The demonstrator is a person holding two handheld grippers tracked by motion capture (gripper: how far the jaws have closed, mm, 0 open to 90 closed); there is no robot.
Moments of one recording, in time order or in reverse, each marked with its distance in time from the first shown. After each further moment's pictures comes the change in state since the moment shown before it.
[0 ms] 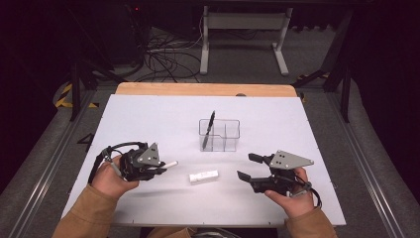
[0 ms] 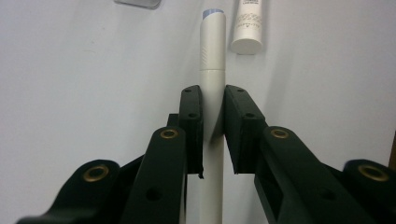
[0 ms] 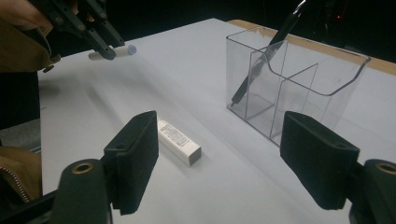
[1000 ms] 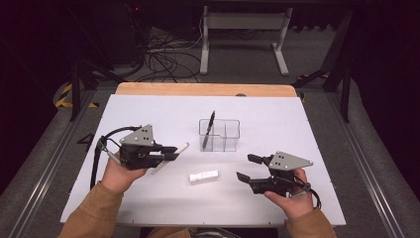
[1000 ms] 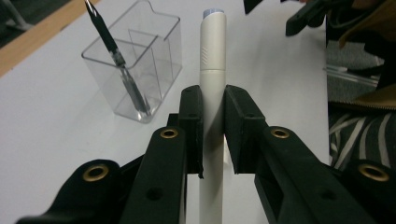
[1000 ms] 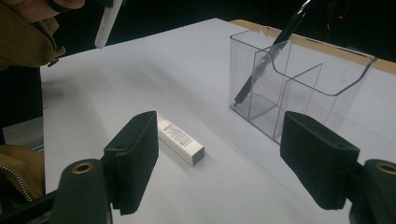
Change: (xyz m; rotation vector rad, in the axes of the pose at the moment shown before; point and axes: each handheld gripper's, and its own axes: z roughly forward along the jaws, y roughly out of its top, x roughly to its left) left arm 0.017 0.019 -0.025 -0.434 -0.120 -0.140; right arm 0.002 -0.001 0.001 0.001 0.006 -0.003
